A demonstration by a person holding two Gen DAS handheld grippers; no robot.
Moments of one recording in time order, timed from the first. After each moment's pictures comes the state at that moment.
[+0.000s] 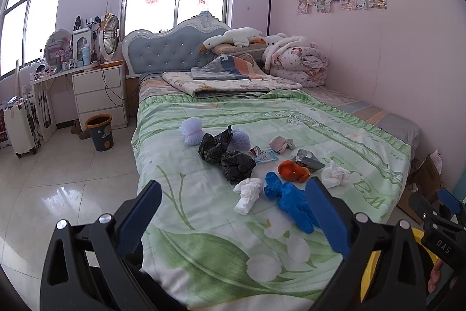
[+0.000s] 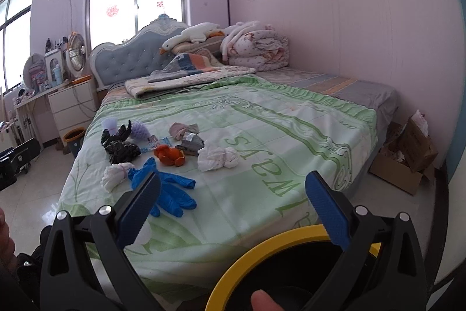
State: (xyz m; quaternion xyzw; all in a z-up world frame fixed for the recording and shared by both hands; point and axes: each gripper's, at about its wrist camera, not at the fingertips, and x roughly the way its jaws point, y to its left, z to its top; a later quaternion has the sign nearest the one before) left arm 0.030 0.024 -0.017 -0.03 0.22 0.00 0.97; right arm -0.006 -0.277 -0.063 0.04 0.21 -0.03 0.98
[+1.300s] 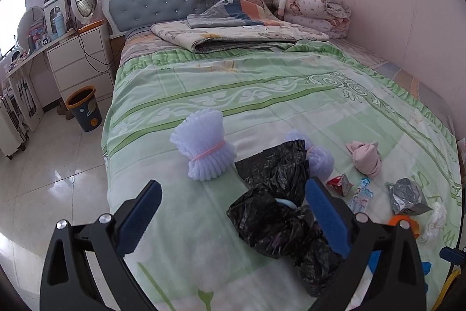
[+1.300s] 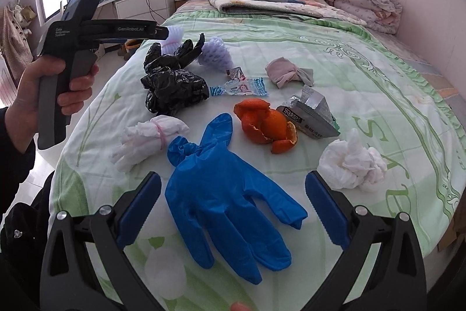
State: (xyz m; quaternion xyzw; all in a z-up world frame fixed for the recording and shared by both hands) left arm 0.328 0.094 -0.083 -0.01 0.37 -0.01 0.93; right arm 0.190 -0.169 -0.133 -0.07 0.38 0.18 0.90
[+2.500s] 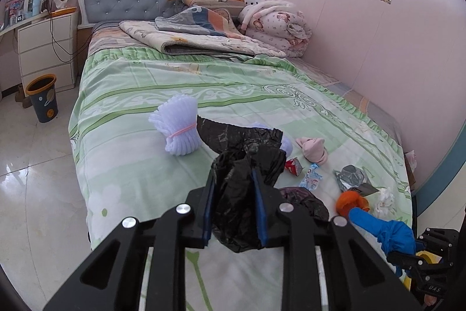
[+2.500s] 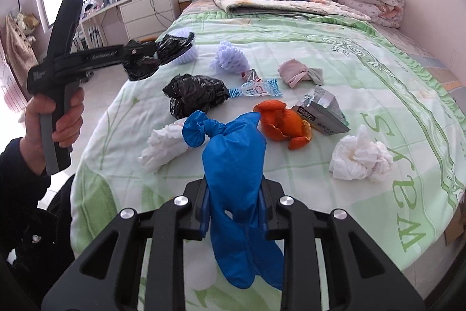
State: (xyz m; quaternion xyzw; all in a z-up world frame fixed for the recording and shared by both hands) left arm 0.271 0.129 -0.084 -0.10 0.32 -0.13 0.93; right arm 0.170 -0.163 -0.115 -0.04 0.38 0.19 0.90
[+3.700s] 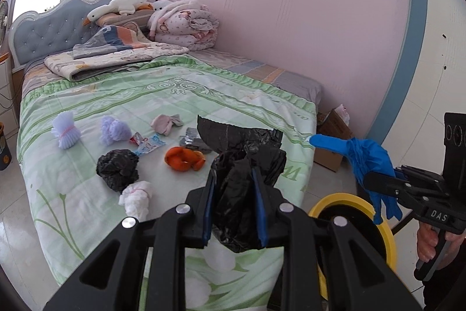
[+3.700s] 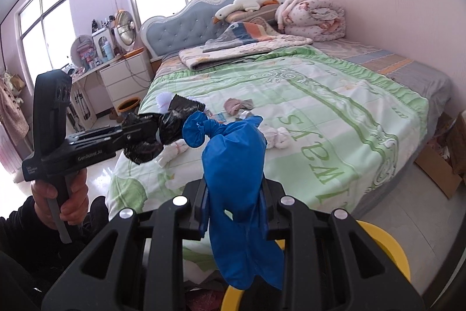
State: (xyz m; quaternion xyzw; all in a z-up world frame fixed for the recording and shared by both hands) left arm 0.106 -0.031 -0.026 -0.02 0.30 -0.31 0.90; right arm -0.004 -0.289 -0.030 0.06 0.28 0.11 0.95
